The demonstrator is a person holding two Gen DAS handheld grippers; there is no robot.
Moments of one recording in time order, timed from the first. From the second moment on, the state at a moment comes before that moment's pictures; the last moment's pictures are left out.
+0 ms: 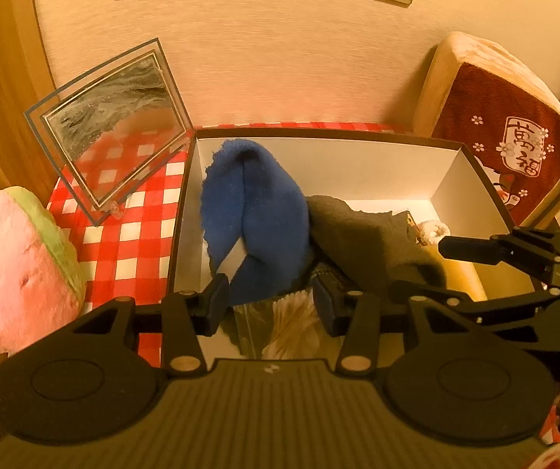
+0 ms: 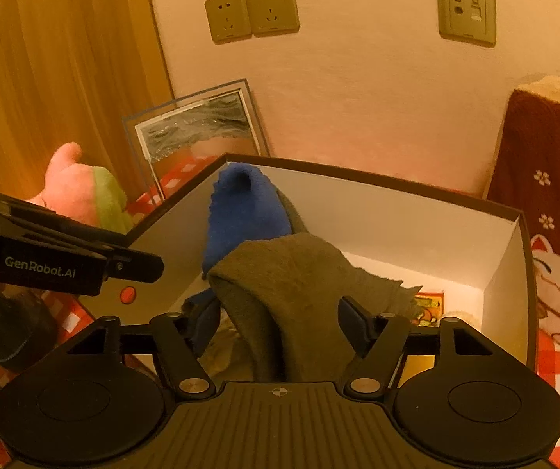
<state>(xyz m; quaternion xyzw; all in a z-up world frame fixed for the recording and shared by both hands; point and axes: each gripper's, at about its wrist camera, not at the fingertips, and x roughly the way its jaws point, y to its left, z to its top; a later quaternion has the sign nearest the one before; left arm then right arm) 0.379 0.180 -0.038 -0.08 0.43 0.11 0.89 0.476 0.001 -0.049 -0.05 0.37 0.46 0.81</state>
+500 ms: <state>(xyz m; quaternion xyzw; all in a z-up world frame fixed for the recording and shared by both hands) 0.364 0.172 -0.028 -0.08 0.42 0.10 0.90 0.462 -0.025 -0.032 -0.01 0.37 0.47 0.80</state>
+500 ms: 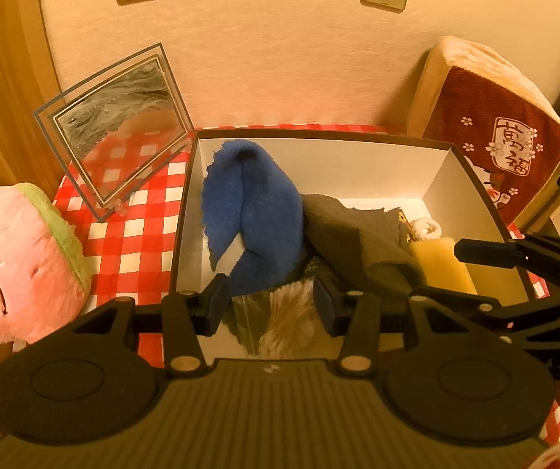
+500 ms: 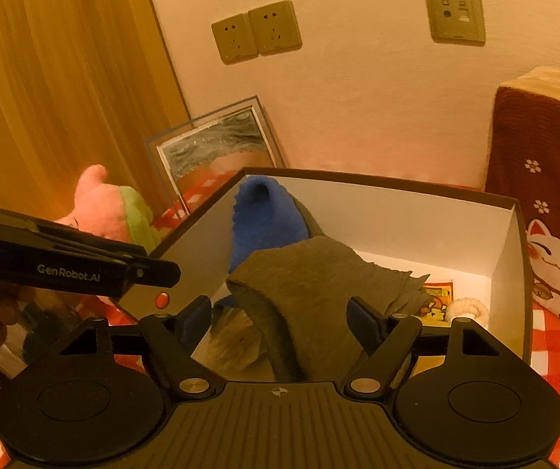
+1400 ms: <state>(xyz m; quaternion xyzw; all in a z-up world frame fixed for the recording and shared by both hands) 0.291 0.104 0.013 -0.08 0.41 0.09 0.90 0.400 -0.115 0.010 0.05 0.37 0.41 0.83</state>
